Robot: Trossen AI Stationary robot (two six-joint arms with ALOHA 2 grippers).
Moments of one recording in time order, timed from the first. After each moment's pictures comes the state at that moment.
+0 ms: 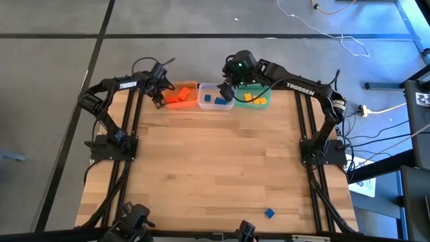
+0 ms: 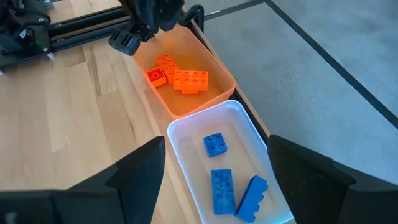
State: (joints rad) left arm 1.08 1.65 0.89 -0.51 -0.20 0.51; right arm -0.49 1.77 1.67 -0.58 -0.05 -0.04
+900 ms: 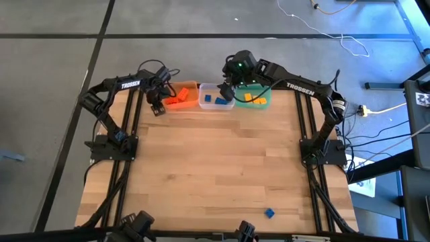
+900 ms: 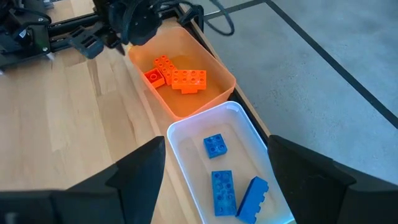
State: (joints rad) left arm 1.00 1.65 0.97 -0.87 -0.07 0.50; right arm -0.49 1.77 1.67 -0.58 -0.05 -0.04
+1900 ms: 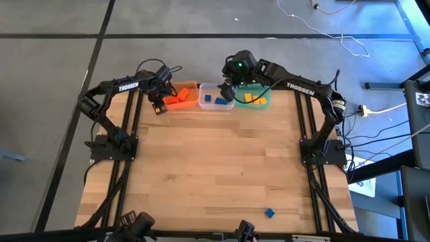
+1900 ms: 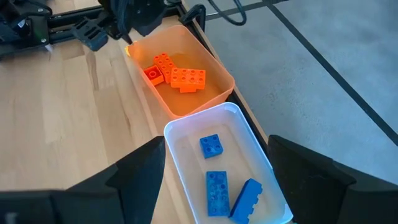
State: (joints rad) left arm 0.98 1.59 0.97 -0.81 -0.15 0.47; right arm -0.49 1.77 1.67 -0.58 -0.05 -0.09
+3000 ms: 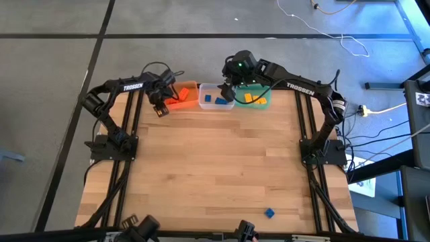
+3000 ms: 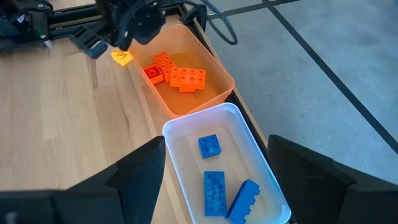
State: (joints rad) left arm 0.93 1.65 0.96 -0.84 -0.18 0.37; right arm -0.49 1.77 1.67 -0.58 -0.05 -0.11
